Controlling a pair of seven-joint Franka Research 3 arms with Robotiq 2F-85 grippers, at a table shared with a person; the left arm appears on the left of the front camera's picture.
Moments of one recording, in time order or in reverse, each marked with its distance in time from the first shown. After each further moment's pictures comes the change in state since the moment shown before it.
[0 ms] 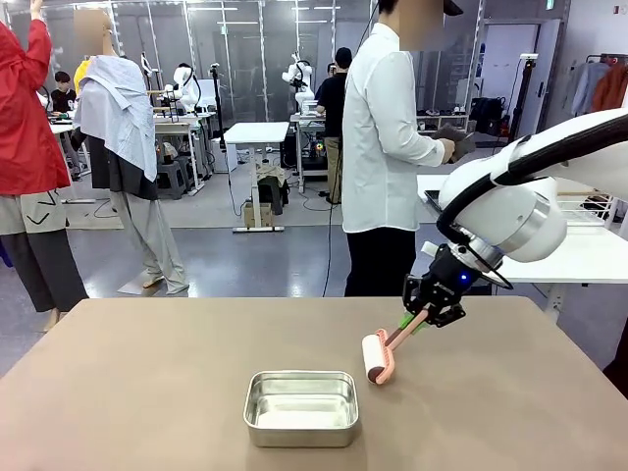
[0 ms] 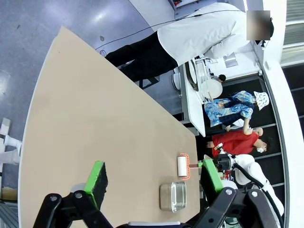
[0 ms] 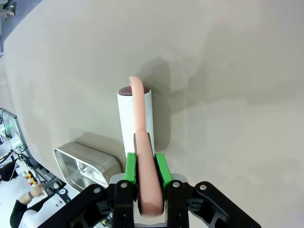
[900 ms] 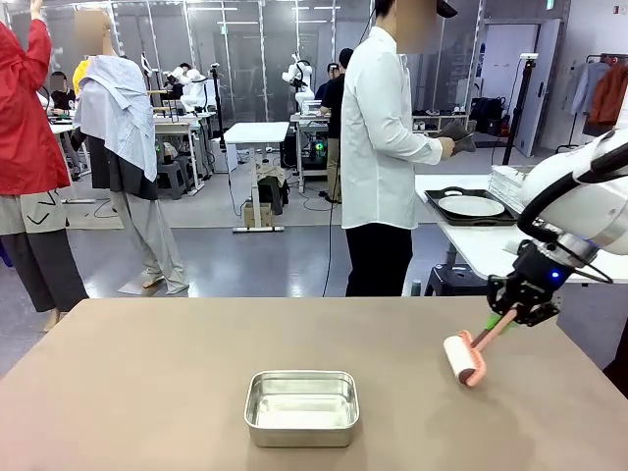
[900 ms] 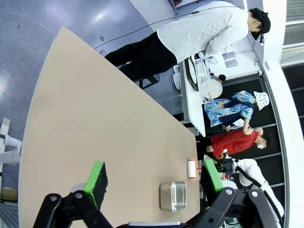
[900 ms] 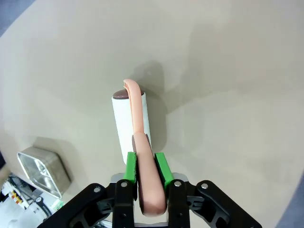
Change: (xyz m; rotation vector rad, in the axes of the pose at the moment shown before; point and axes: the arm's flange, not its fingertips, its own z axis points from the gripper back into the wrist) left arm 0.000 0.000 0.000 0.000 0.000 0.000; right arm 0.004 -0.116 0.093 -0.165 -0.075 -0.064
